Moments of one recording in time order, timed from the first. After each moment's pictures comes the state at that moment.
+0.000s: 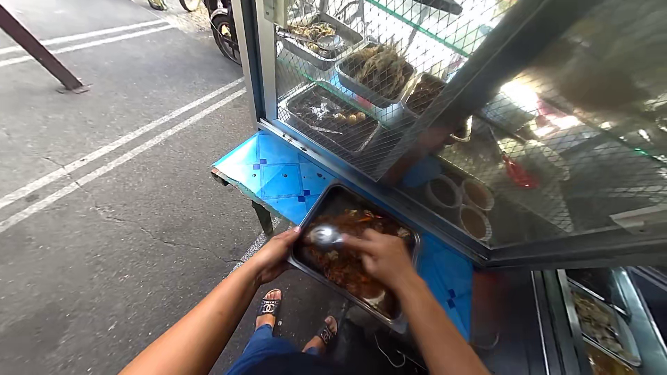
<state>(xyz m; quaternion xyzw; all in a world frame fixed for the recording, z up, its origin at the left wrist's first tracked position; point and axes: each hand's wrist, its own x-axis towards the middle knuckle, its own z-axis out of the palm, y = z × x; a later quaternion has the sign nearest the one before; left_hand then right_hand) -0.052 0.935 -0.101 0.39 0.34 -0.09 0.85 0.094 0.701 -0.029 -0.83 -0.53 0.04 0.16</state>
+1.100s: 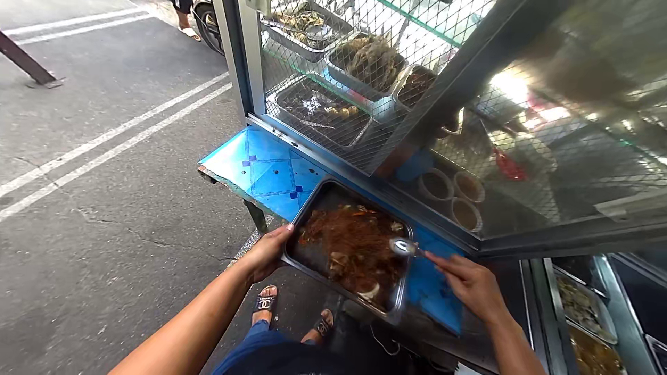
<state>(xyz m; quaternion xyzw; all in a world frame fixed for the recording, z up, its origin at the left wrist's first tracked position) -0.052 0.936 -0.102 0.41 0.34 -0.08 0.84 0.141 0.511 -0.015 -0.89 -0.41 -0.03 0.20</state>
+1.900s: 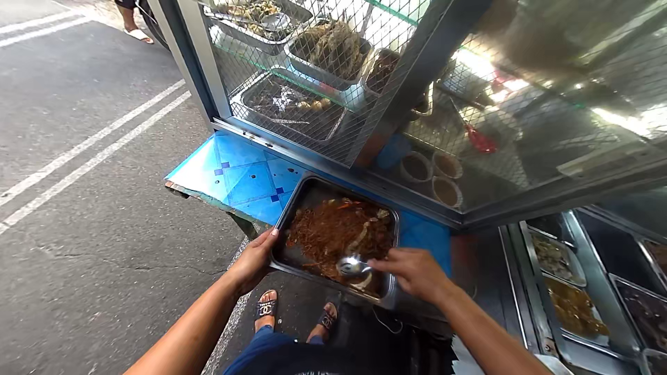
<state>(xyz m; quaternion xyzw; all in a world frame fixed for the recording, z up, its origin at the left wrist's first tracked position) -0.053 0.937 -0.110 0.46 0.32 -0.07 0.83 0.095 0.575 -0.026 -0.83 -0.54 0.07 0.10</state>
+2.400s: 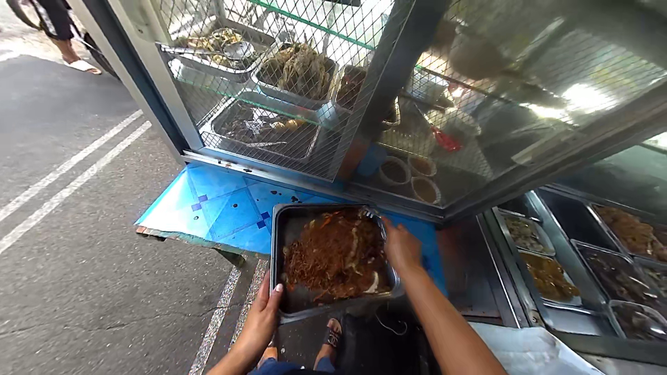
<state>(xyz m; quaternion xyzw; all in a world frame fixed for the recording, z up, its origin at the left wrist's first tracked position) -0.093 0.896 -0.136 0.57 0.27 -0.01 0.78 0.116 0.656 -0.017 -0.99 0.01 0.15 -0.03</state>
